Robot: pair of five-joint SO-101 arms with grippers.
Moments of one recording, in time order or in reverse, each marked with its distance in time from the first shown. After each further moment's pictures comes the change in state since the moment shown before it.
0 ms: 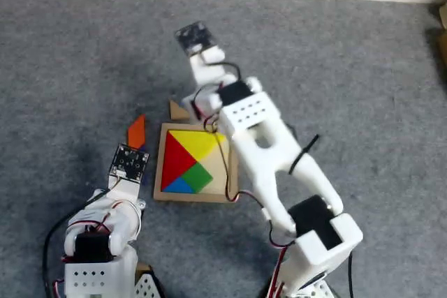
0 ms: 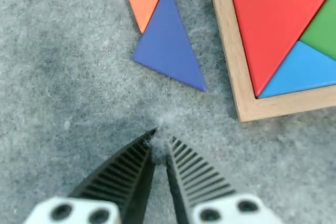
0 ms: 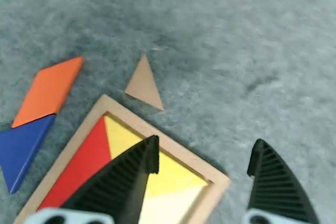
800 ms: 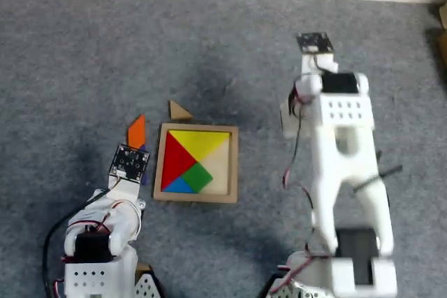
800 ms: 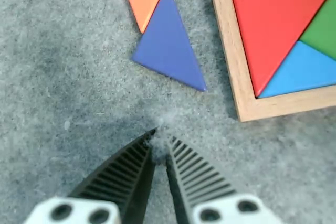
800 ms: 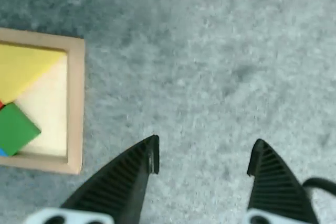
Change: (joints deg) left arm 0.0 0.0 0.0 0.0 0.0; right arm 27.1 -14.6 5.7 28.7 1.9
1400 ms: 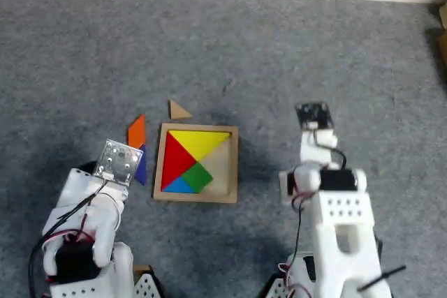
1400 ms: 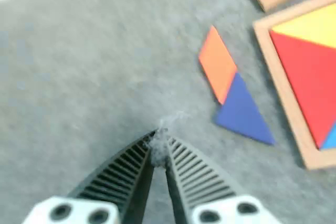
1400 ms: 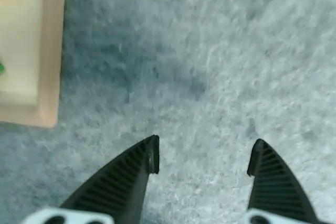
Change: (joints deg) left arm -8.3 -0.4 -15.6 -3.1 -16.1; right arm 0.1 -39.9 51.4 -15.7 0.3
